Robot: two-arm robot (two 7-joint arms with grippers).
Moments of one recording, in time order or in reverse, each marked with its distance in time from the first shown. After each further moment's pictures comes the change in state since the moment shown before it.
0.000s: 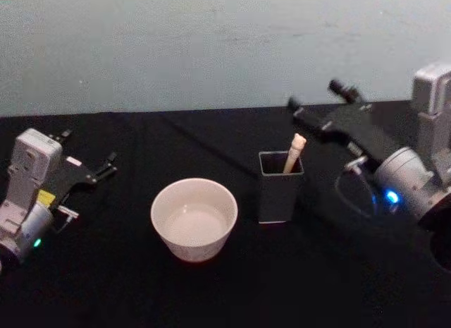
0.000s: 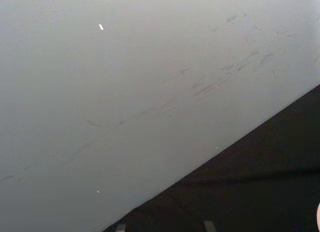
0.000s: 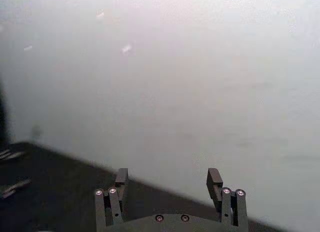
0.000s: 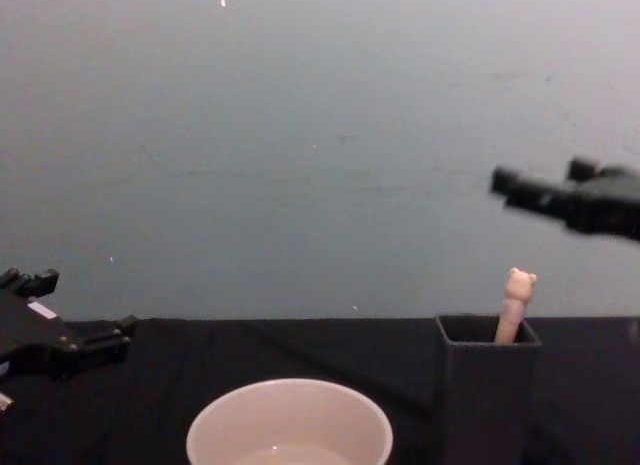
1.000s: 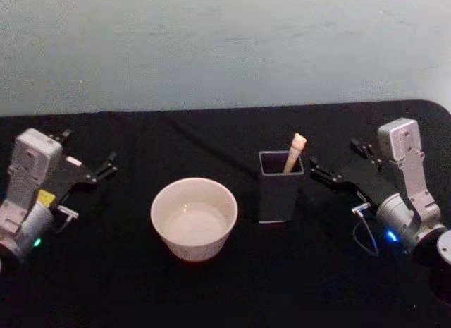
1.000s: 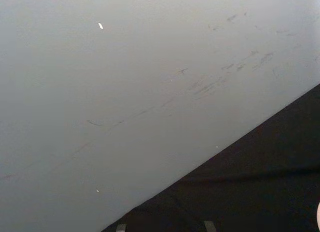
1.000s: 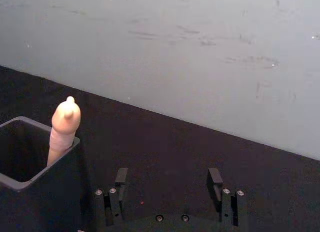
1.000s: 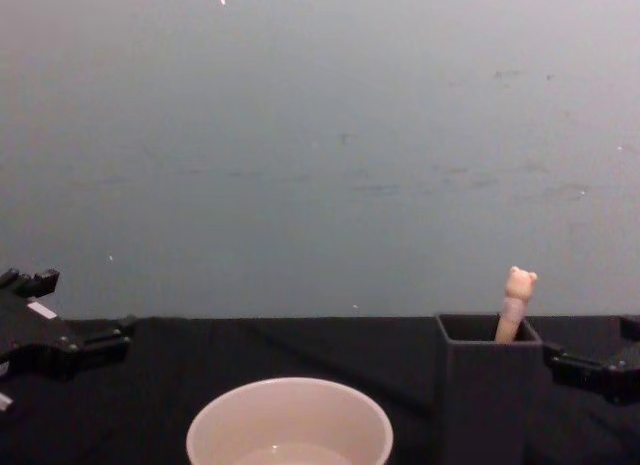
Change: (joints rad) left arm 0.000 0.000 0.000 0.000 0.000 0.000 0.000; right arm -0.011 -0.034 0.008 0.207 -0.231 0.053 -0.103
